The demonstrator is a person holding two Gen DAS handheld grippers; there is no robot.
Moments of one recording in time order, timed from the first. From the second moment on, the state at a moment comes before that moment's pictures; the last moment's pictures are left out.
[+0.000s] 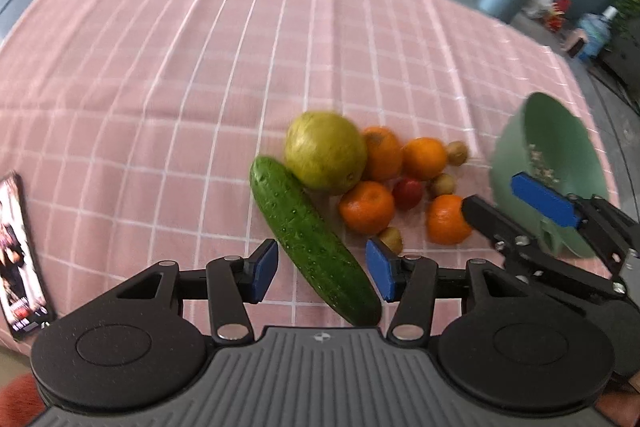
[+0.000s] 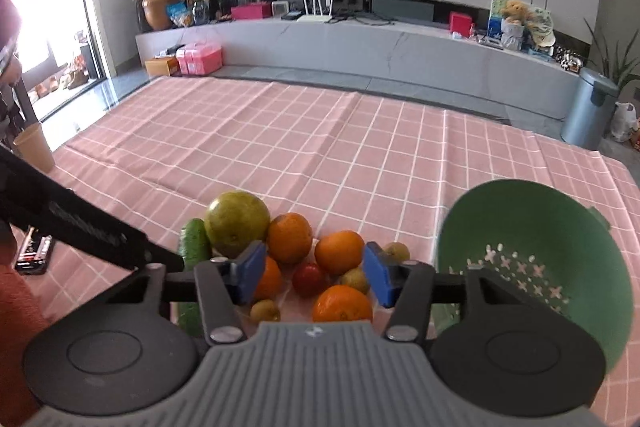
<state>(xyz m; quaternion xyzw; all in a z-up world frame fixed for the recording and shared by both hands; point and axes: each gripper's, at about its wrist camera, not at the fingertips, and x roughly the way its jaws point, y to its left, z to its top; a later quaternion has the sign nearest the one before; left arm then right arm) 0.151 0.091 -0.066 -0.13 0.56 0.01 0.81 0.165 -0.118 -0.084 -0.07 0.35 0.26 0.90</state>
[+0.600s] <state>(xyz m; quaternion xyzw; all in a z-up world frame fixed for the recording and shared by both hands) 0.172 0.101 -0.110 -0.19 0.59 0.05 0.78 0.202 -0.101 -0.113 -0.10 0.35 0.30 0.88</state>
